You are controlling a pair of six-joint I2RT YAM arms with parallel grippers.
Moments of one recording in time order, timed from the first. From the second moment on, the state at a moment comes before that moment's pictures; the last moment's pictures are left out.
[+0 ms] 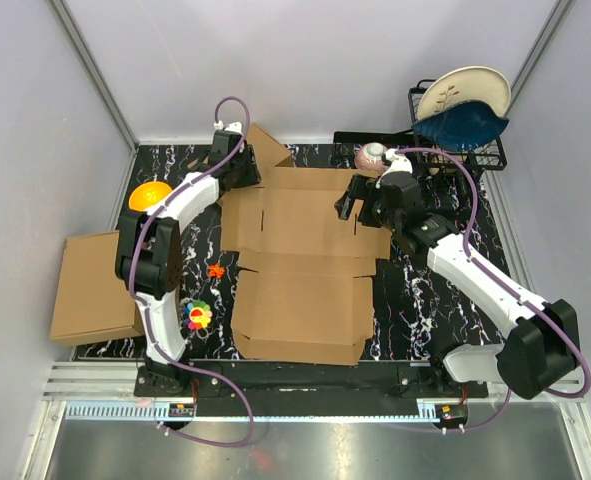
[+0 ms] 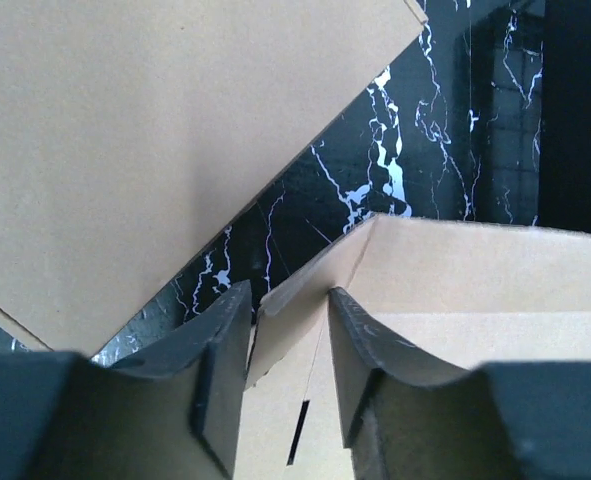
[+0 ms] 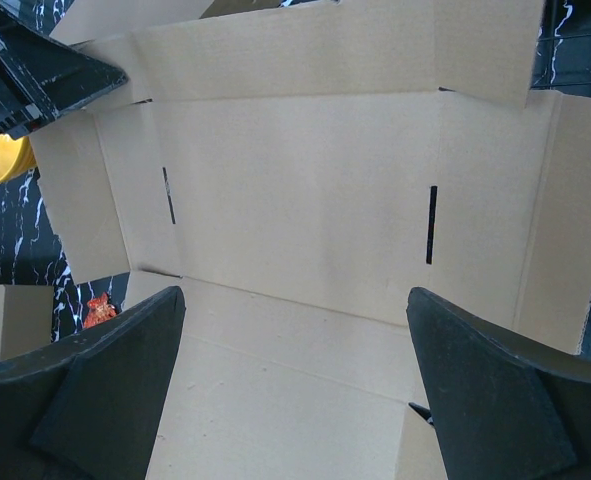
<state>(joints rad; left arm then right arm) -0.27 1.96 1.55 -0.27 0.01 -0.39 0.50 1.31 1.05 -0.22 0.09 0.56</state>
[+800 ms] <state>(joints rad) -0.49 1.72 1.20 -0.10 -0.22 -0.29 0.50 1.25 1.03 -0.24 0.09 0.55</state>
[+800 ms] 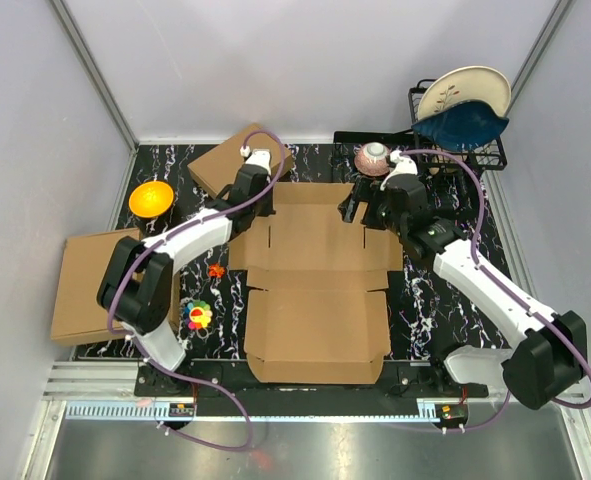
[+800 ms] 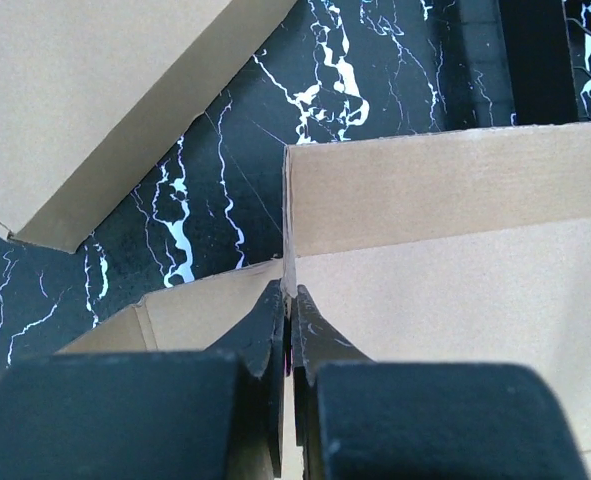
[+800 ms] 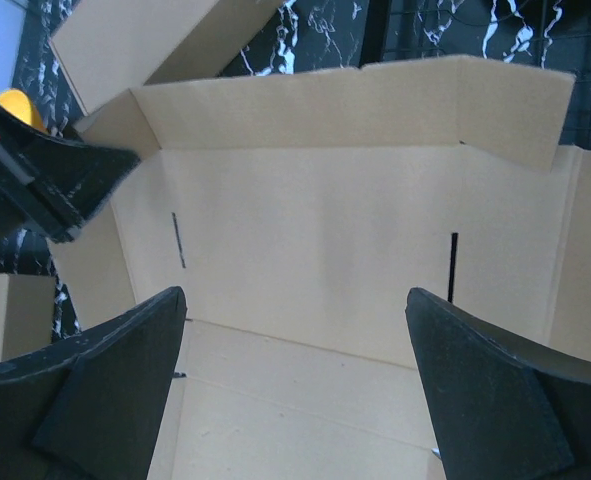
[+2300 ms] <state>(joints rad) -0.81 1.56 0.30 1.24 -0.48 0.05 0.66 1.28 0.93 0.00 -0.13 -0.29</state>
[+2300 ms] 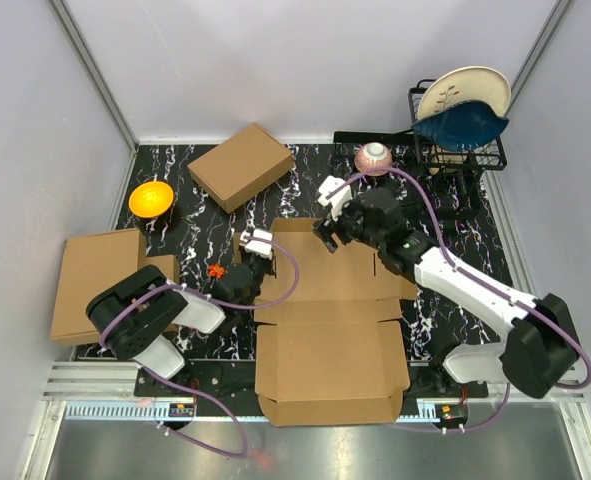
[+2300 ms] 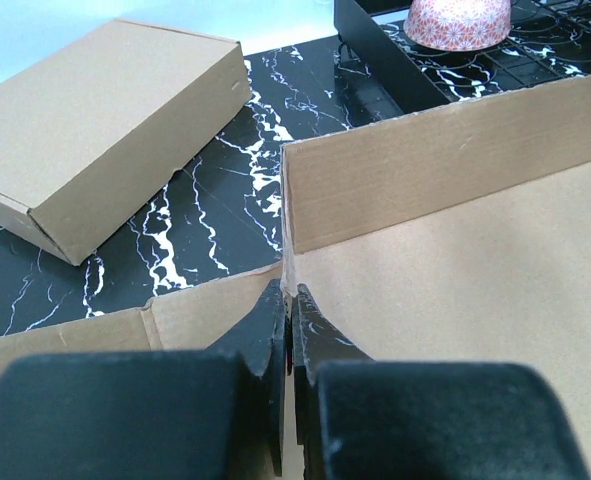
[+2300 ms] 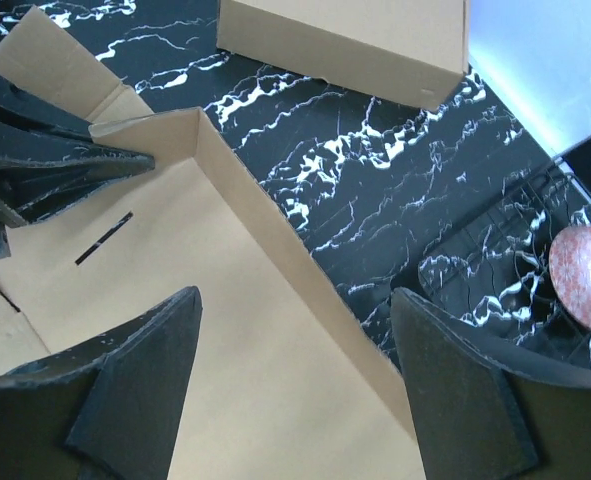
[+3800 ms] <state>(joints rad) -0.81 1.49 0.36 1.09 -0.40 0.09 0.66 1.68 1.10 0.12 -0.25 -0.47</state>
